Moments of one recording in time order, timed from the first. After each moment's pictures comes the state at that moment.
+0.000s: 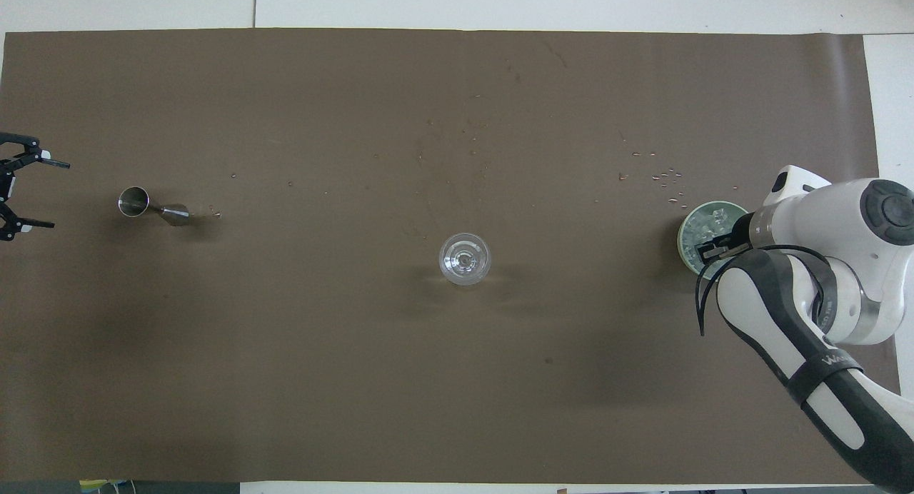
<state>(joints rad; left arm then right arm) 0.31 0.40 0.09 -1.53 -0.45 1.69 -0.70 -0.03 0.07 -0.03 -2.30 0.04 2.38 -0.42</state>
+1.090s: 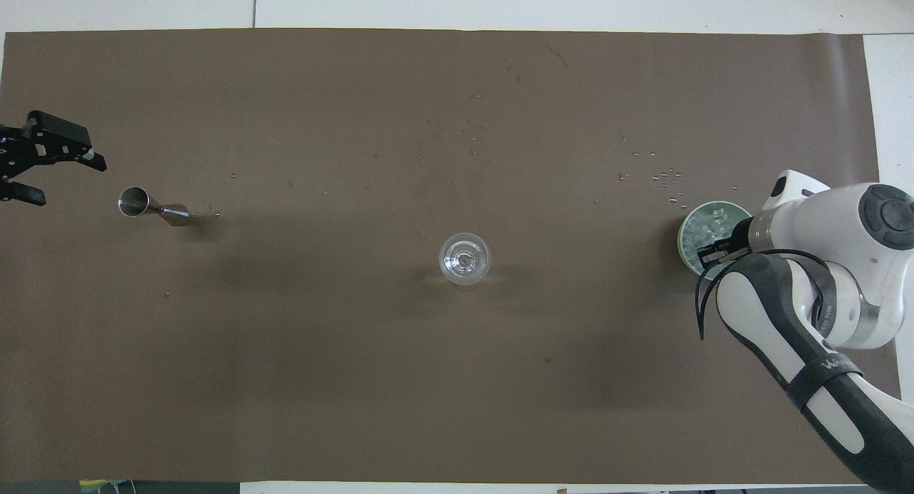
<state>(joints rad) 0.02 0.18 0.08 -1.54 -0.16 1.61 -0.21 -0.03 0.06 -0.03 -2.32 0.04 2.38 -0.42</state>
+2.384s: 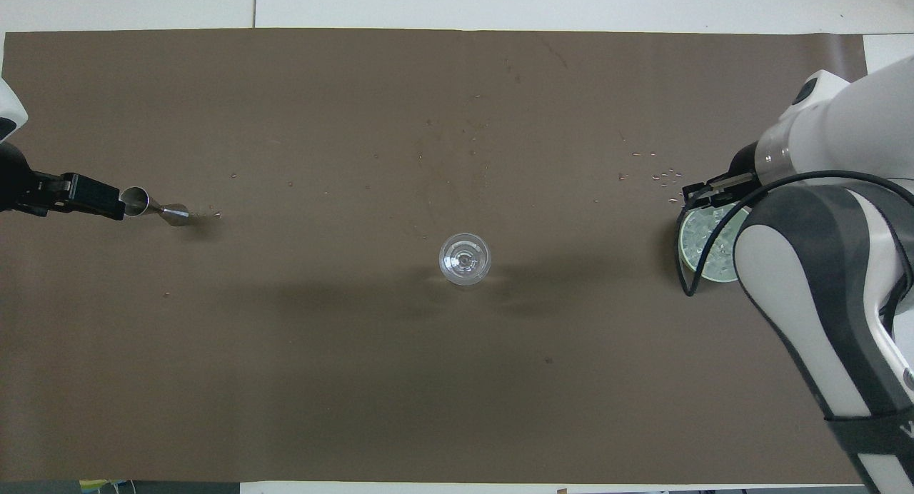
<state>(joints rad) -0.01 -0.01 -0.04 -1.68 -0.01 1.60 0.09 0.19 0.02 -0.02 -1.80 0.05 1.83 -0.03</state>
